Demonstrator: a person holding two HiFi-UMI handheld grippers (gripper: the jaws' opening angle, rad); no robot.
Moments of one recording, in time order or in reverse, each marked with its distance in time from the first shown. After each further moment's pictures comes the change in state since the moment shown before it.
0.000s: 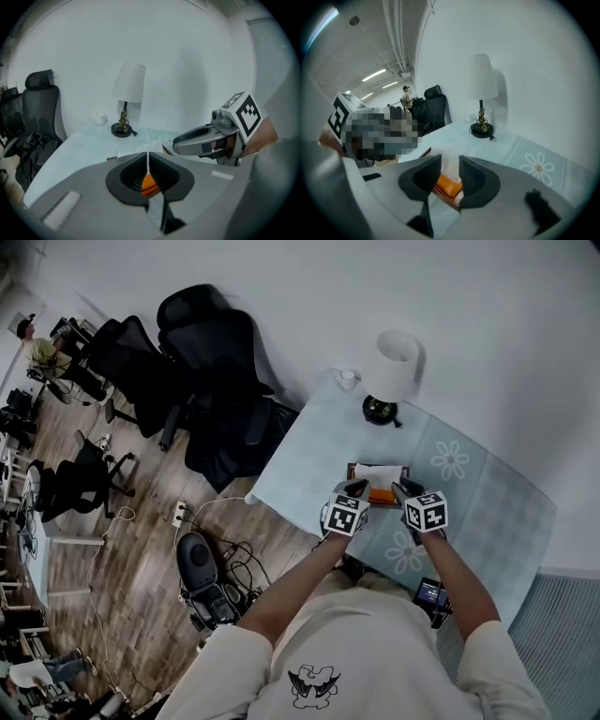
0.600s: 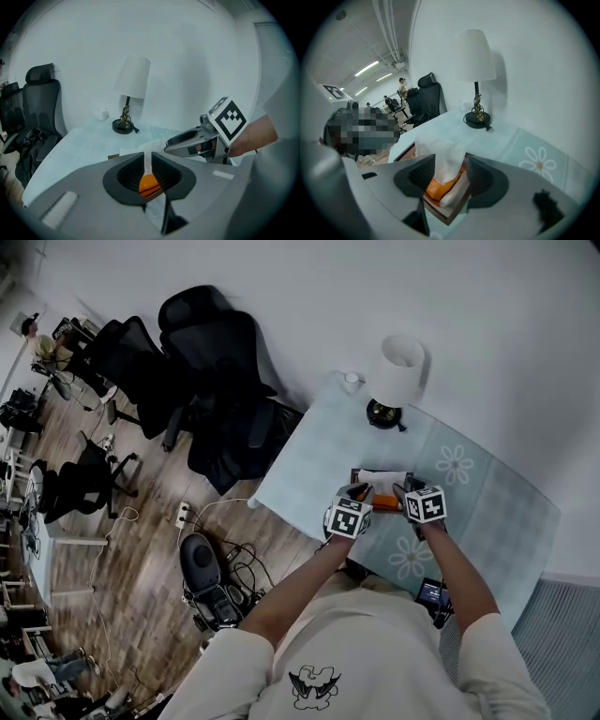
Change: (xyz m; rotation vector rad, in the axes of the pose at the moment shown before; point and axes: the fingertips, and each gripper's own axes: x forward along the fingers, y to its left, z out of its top) left arm 0.010 0.009 -0.004 -0.036 0.040 -0.002; right arm 0.039 -0.030 -0.018 0.022 0.130 -0.021
